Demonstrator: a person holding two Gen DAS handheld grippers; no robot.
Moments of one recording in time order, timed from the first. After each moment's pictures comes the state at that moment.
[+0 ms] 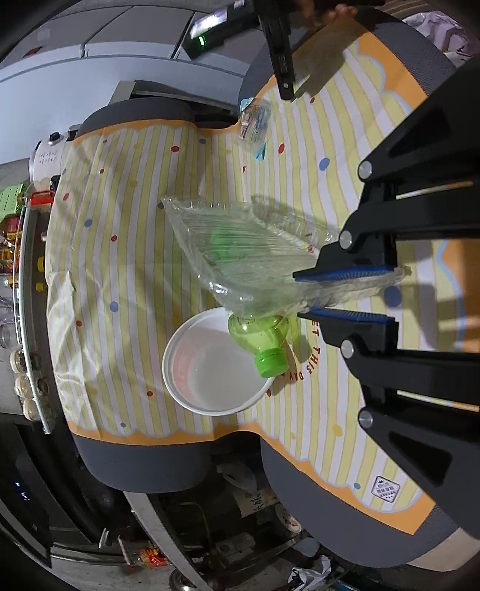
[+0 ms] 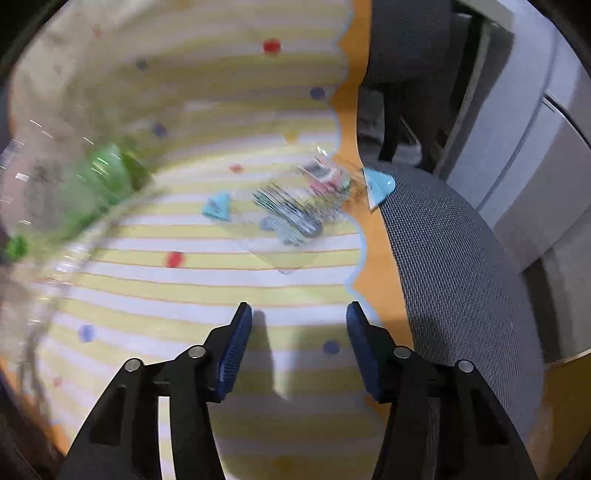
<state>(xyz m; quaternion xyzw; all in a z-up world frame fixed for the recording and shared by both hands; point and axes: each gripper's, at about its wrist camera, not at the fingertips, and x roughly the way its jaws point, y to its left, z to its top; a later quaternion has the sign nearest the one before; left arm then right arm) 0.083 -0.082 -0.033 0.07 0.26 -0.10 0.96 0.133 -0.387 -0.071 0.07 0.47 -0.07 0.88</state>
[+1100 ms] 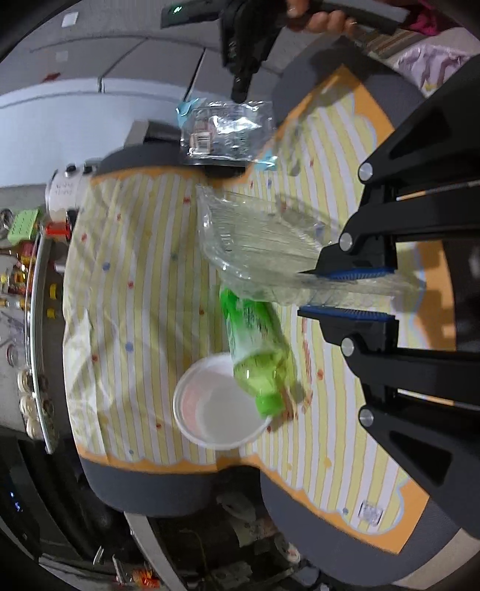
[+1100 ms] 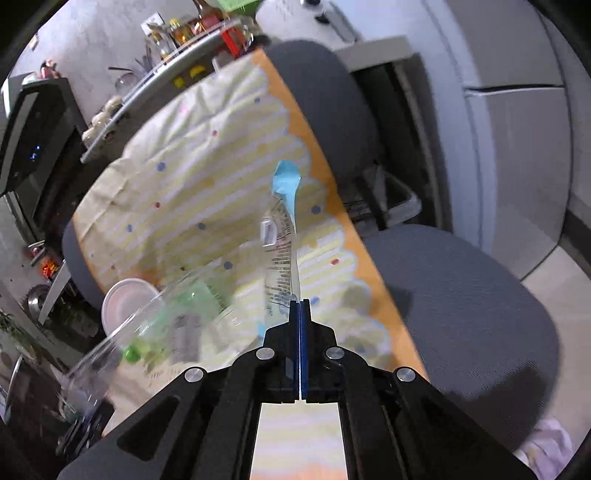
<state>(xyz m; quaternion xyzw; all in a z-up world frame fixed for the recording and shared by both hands) 0.047 -0.095 -0.015 0.03 0.26 -0.19 0.95 0.031 -0.407 -0.007 0.26 0.27 -0.04 0.93</state>
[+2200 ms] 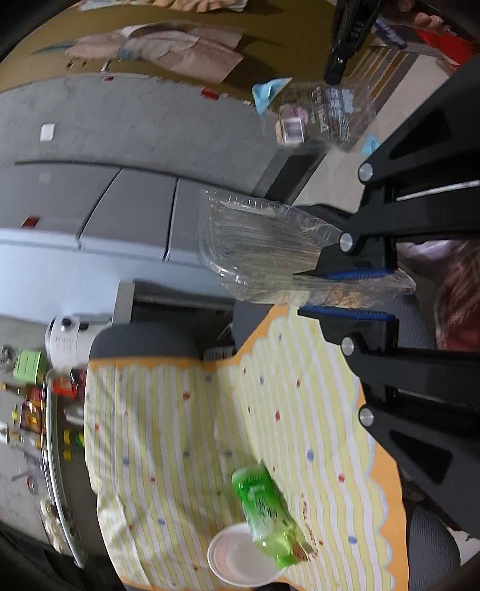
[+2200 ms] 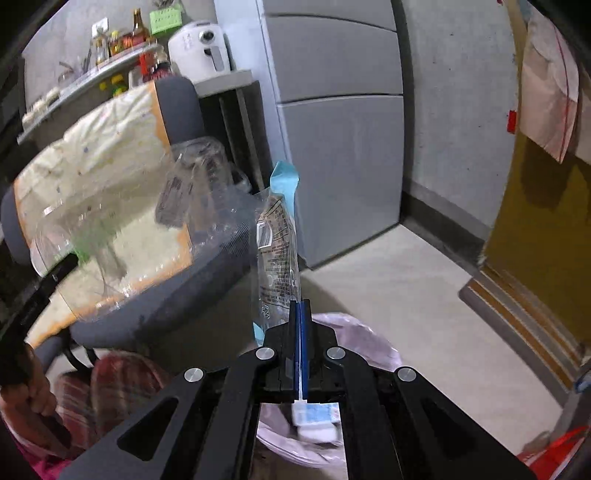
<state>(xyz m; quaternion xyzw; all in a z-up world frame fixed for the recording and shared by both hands) -0.071 -0.222 -0.007 0.05 0.24 -0.40 0.88 -0.240 -0.440 -0.036 0.18 0.32 -0.27 0.89</state>
